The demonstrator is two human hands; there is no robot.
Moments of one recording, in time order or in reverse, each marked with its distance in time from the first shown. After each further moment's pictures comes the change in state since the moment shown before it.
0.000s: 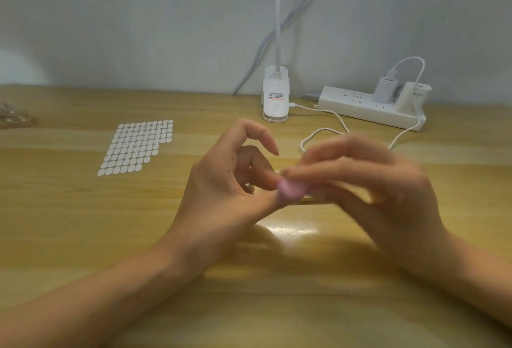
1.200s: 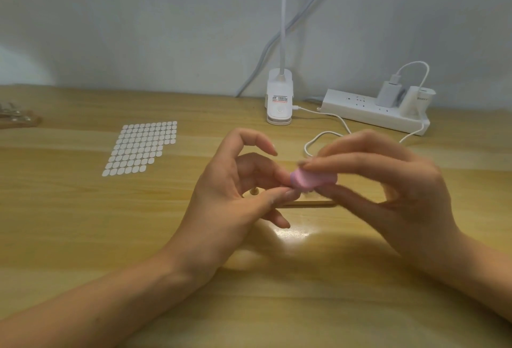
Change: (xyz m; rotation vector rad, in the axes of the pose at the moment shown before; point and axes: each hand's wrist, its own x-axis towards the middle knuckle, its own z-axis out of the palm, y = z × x) left_hand -0.003 -0.009 0.000 -0.297 -0.056 -0.054; right_hand 0.001 0.004 -0.007 -0.040 0.011 -0.014
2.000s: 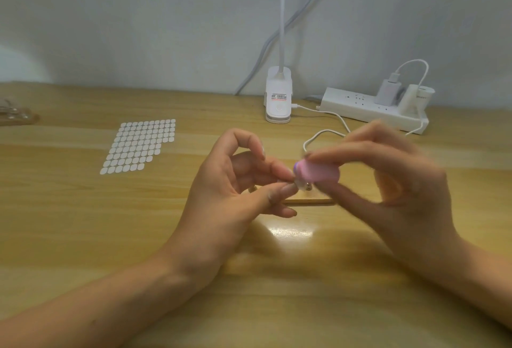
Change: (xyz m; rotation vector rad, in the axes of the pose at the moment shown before) left_hand -0.003 0.008 0.006 -0.104 0.064 -0.022; right_hand -0.001 -0.002 0.003 0.035 0.070 0.058
